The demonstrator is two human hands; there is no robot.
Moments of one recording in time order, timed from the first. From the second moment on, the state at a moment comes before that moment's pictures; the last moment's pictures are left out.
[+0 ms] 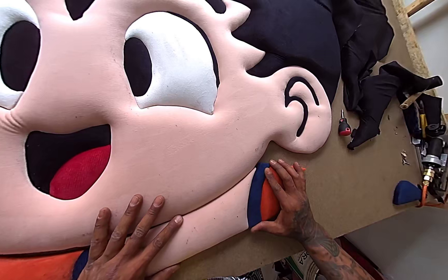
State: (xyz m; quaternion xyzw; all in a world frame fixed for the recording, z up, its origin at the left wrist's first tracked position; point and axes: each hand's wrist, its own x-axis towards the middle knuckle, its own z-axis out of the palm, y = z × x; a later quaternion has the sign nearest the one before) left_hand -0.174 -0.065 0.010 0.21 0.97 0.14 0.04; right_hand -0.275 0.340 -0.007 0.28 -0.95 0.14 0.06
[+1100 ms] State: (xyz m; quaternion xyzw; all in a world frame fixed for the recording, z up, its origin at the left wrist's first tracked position) left_hand -0.188 -0.103 0.014 0.28 0.94 0.20 0.07; right_hand -0.245 0.306 -0.009 0.25 -0.96 0.14 0.07
